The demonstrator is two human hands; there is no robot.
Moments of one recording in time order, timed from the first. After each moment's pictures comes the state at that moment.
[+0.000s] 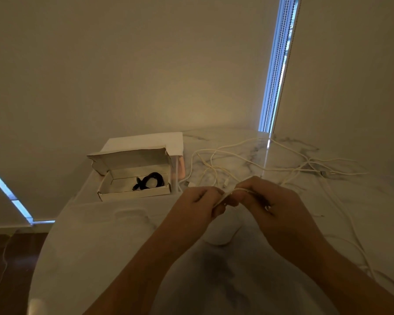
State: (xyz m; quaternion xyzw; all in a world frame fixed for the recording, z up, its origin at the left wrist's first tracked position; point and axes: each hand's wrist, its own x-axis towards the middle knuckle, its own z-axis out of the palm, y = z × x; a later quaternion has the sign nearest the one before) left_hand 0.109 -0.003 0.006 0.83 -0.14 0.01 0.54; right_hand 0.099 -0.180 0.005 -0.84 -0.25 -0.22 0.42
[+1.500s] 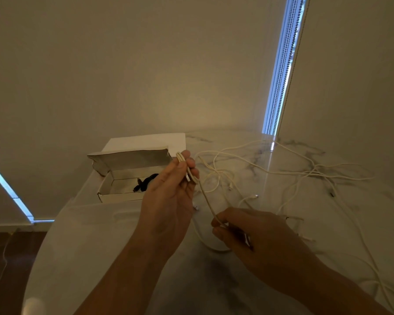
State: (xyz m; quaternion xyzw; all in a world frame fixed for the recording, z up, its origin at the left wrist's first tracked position) left_hand 0.130 0.013 0.009 0.34 -0.05 0.08 0.93; right_hand 0.089 -0.164 -0.009 -0.90 -0.31 -0.14 0.28
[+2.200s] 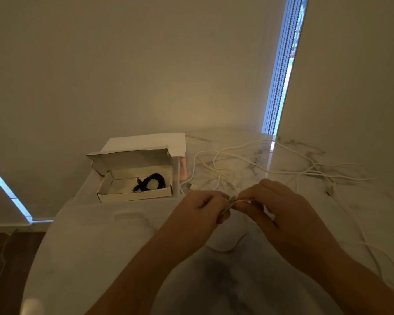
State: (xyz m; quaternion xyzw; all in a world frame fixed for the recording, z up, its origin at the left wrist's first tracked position) left_hand 0.113 0.000 0.004 0.82 -0.18 0.01 0.54; right_hand 0.111 -0.188 -0.003 -0.88 -0.29 -0.26 0.28
